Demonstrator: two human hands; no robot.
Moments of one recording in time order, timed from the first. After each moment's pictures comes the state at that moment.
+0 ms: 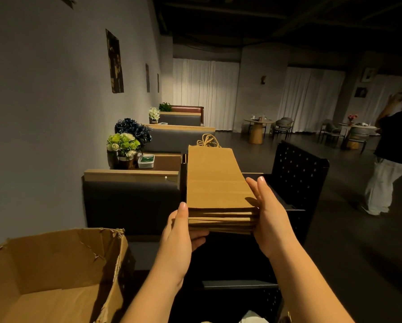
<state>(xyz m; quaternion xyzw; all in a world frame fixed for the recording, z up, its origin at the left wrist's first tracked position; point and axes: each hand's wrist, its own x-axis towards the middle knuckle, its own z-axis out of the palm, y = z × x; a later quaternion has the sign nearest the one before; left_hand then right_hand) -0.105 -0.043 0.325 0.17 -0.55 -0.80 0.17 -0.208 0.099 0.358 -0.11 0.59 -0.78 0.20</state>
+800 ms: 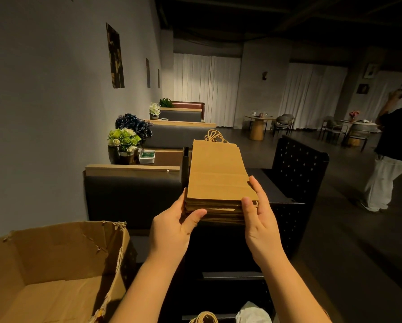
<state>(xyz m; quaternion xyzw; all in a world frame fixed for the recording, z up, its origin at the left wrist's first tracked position) -0.105 -0.063 0.304 0.07 -0.81 -0.49 0.33 -0.185 0.095 0.318 -0.28 0.67 -0.69 -0.04</state>
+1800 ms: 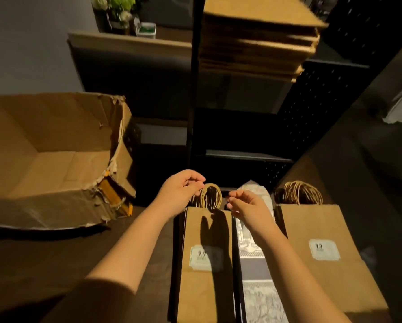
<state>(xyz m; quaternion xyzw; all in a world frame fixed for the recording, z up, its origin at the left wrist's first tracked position) -0.061 -0.047 0.124 0.20 -0.79 -0.58 0.02 -0.124 0.136 0.110 -0.06 0.73 -0.62 0.27</state>
